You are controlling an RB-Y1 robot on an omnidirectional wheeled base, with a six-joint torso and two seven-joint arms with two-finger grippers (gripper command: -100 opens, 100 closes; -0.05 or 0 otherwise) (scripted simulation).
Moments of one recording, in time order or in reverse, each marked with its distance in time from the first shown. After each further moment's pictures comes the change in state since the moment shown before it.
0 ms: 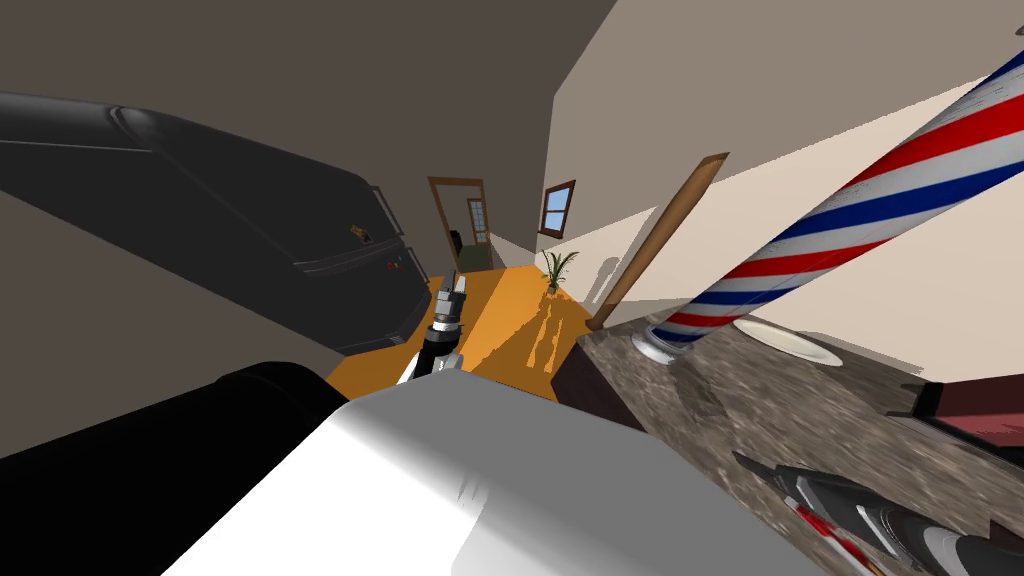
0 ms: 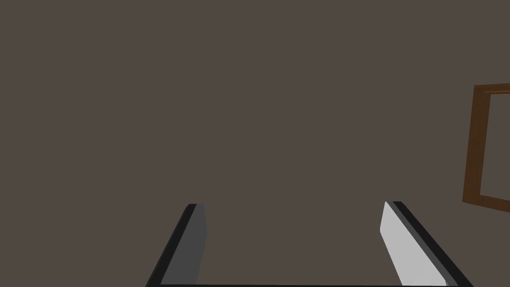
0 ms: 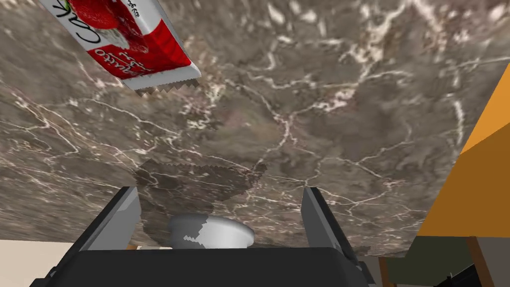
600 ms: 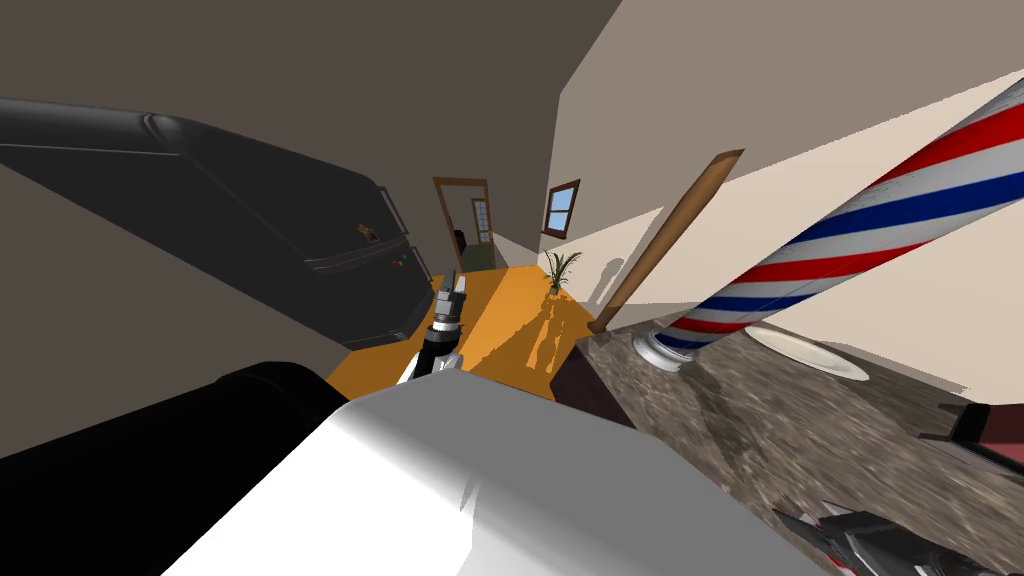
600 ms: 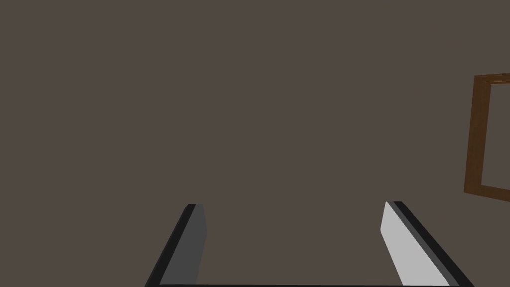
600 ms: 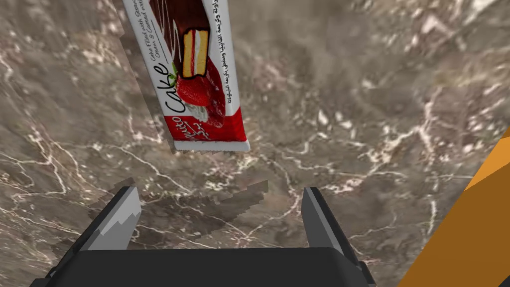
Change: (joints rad) left arm 0.000 0.000 0.000 0.000 0.000 0.000 0.000; right arm 0.049 -0.163 0.114 0.099 0.010 -0.102 0.095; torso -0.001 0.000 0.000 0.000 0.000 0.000
